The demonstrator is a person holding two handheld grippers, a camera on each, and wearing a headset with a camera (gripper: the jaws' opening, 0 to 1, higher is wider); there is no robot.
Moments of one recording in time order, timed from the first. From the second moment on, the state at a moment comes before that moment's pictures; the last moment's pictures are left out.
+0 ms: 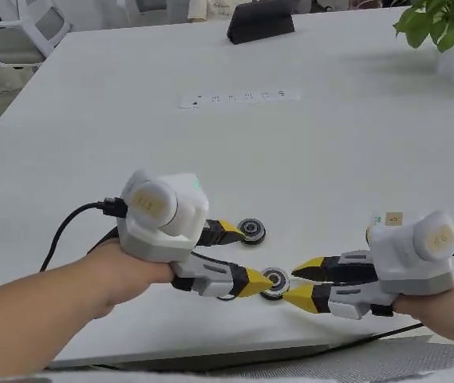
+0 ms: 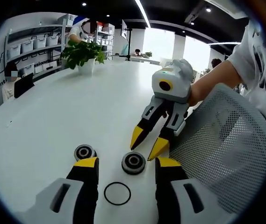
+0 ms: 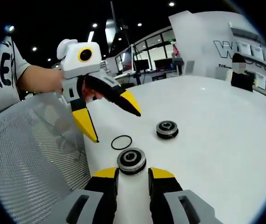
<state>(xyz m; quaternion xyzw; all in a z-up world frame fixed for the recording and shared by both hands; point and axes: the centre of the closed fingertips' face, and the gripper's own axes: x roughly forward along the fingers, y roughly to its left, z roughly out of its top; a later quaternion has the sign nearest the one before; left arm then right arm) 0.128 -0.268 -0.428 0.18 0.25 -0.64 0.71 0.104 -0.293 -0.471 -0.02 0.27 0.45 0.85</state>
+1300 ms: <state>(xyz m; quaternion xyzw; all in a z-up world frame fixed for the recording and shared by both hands) 0.111 -0.288 -0.459 0.20 0.27 -0.65 0.68 0.102 -0.291 -0.479 -0.02 0.26 0.44 0.86</state>
